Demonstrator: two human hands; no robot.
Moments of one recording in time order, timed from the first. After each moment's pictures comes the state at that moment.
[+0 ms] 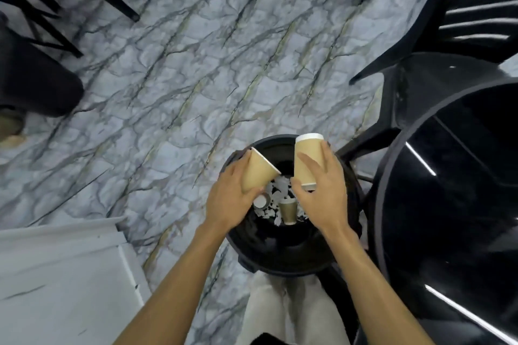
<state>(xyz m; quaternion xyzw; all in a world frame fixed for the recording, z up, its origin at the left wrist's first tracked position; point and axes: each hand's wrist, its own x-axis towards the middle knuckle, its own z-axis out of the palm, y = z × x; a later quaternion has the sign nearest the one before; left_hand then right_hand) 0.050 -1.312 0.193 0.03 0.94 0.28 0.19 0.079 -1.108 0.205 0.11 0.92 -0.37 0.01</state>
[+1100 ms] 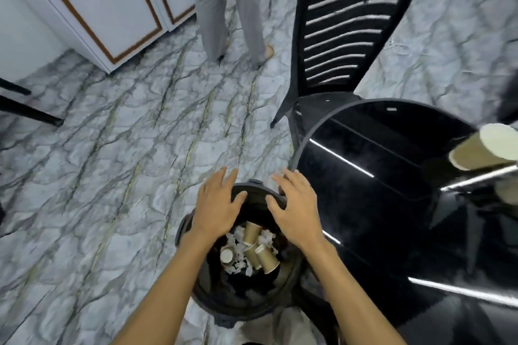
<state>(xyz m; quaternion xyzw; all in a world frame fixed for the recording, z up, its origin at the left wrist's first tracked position) 0.004 -1.199 0.304 0.23 0.94 0.20 0.18 0.111 -1.042 0.326 0.22 0.92 -0.34 -0.04</state>
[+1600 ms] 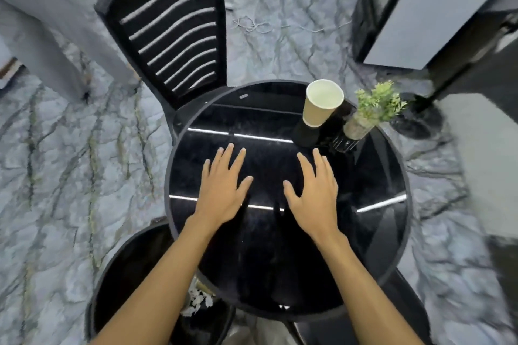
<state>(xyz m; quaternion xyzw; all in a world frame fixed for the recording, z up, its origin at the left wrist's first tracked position) 0.081 -0.945 0.299 0.53 0.82 0.16 0.14 0.264 -0.861 0.329 0.50 0.82 -0.24 -0.14</state>
